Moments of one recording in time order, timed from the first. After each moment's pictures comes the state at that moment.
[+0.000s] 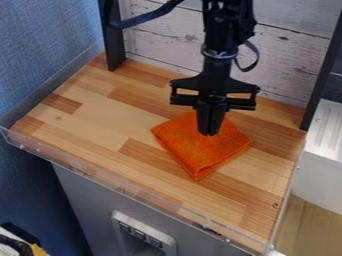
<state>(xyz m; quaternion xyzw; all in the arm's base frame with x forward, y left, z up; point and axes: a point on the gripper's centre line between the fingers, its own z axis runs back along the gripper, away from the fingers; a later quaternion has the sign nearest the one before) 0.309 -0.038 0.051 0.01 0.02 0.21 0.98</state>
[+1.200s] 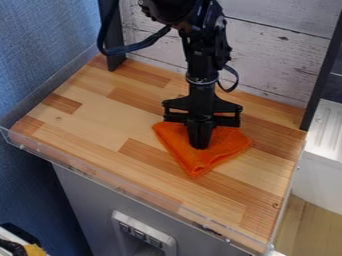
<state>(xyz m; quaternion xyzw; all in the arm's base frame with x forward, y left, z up) 0.320 -0.017 0.009 -0.01 -0.01 0.15 0.99</state>
